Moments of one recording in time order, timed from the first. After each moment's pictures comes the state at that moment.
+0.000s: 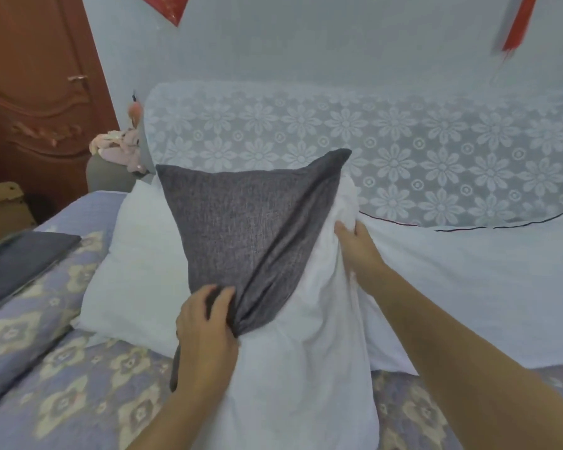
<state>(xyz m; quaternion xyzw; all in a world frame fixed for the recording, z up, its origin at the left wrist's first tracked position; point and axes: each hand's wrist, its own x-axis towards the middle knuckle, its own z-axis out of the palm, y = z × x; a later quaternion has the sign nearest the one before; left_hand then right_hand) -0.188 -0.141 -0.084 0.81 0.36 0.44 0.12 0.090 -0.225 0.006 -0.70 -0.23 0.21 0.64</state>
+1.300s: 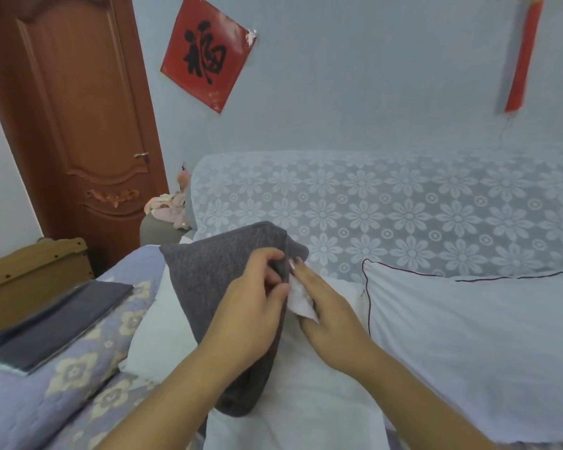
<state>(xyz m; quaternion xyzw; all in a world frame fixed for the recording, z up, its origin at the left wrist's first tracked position) -0.203 -0.198 0.113 0.84 0.21 0.41 0.28 -0.048 -0.266 0.053 -0.61 -0.63 0.02 0.48</state>
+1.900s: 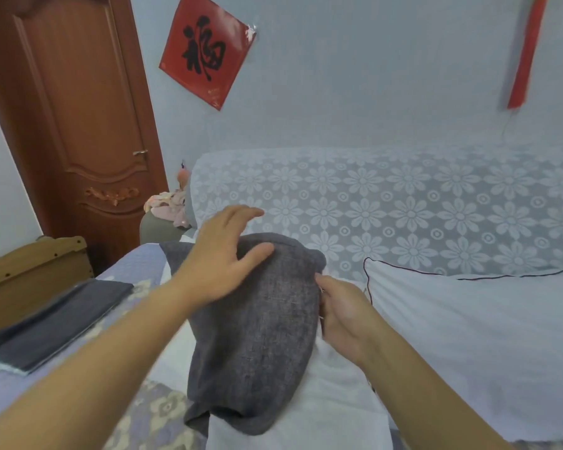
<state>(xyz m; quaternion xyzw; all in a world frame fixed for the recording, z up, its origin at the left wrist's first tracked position) -0.200 -0.098 0.147 0.91 0.17 0.36 0.06 -0.049 -0.260 0.084 -0.48 -0.27 0.45 0.70</state>
